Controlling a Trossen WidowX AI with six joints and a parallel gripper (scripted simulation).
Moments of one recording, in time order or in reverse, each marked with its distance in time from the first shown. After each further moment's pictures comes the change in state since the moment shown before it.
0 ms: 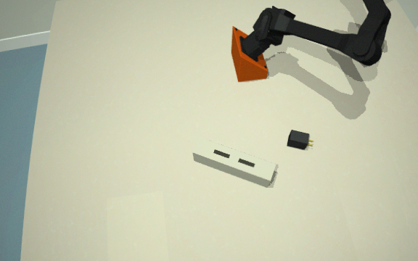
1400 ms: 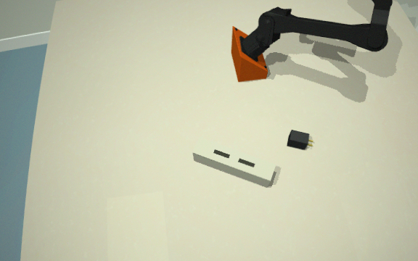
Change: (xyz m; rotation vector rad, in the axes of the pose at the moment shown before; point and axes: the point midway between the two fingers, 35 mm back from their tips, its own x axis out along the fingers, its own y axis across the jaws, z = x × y) arm 0.024 -0.096 -0.024 0.027 0.129 -0.204
